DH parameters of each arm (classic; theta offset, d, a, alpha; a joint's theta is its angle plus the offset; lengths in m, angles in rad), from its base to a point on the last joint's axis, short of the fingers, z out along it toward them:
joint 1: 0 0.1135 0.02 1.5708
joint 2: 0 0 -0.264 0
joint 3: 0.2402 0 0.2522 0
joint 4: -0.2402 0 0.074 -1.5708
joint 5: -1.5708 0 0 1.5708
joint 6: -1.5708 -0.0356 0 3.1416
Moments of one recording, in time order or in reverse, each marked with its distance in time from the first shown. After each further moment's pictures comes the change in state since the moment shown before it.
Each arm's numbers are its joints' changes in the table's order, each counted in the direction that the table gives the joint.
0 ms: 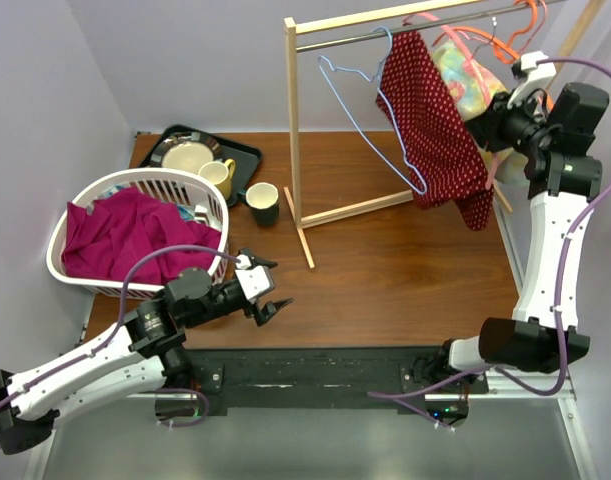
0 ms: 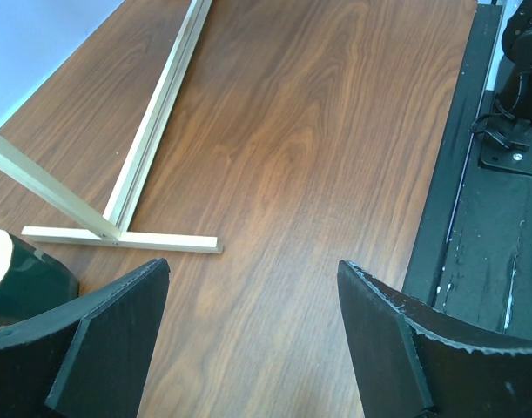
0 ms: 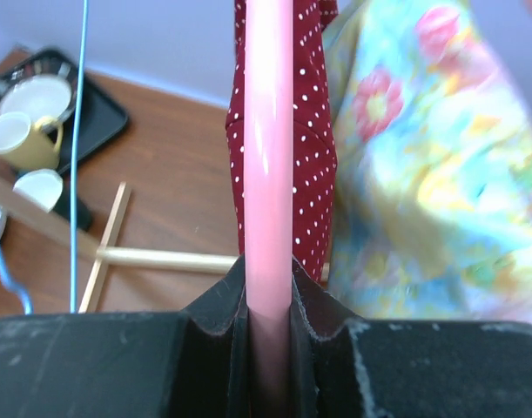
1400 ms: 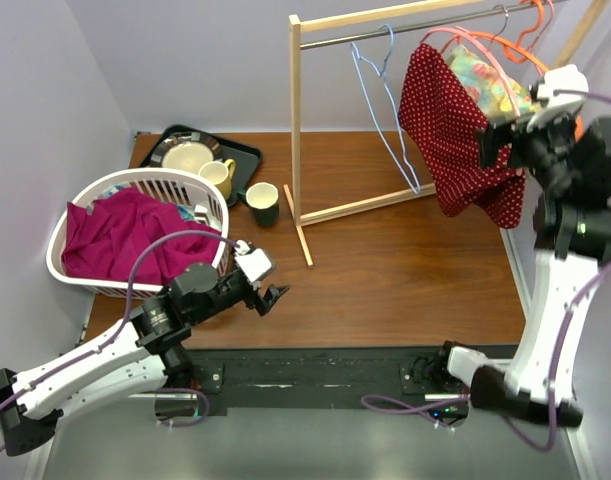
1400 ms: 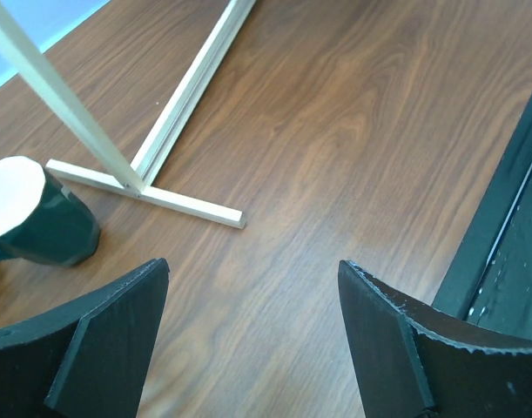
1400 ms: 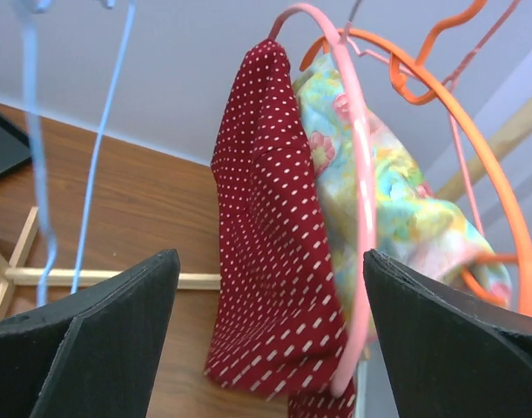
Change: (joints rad) left arm 0.038 -0.048 0.000 0.002 0.129 0.092; right arm -0.011 0.256 -0.074 0.047 -0.181 0.117
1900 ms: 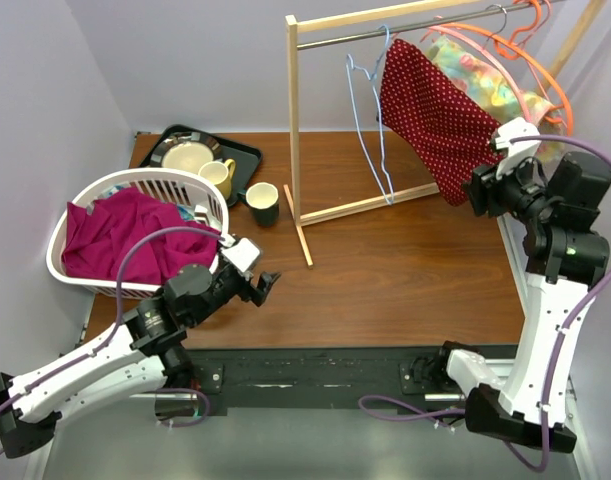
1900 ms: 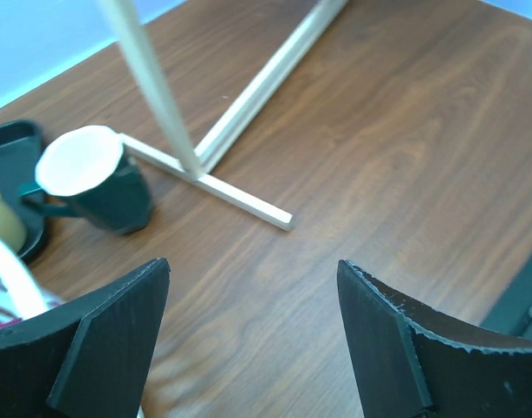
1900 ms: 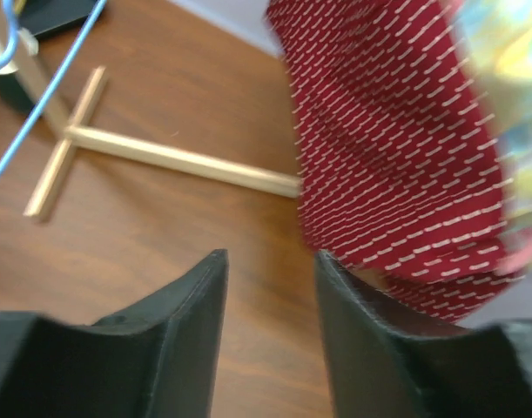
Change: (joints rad) left arm 0.000 0.037 0.007 -0.013 0.193 0.067; right arm -0.001 0.129 -0.163 -0.271 0.131 0.205
